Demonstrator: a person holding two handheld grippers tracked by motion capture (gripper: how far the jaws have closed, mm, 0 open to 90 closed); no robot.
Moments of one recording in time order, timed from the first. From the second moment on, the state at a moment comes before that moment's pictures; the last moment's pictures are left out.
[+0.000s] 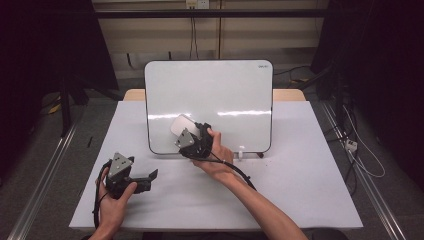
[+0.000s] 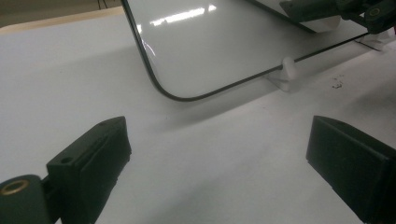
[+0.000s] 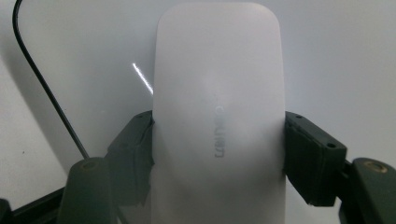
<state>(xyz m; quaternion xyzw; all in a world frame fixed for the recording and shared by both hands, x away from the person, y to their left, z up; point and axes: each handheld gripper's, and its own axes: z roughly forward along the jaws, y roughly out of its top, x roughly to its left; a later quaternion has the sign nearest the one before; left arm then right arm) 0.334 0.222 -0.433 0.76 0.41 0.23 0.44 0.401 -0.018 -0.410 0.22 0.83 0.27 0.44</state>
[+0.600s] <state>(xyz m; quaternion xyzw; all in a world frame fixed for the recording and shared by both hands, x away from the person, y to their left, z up) 0.334 0.226 -0.433 0.76 0.42 0.23 0.45 0.446 -0.073 -0.351 0.31 0.78 0.30 0.45</state>
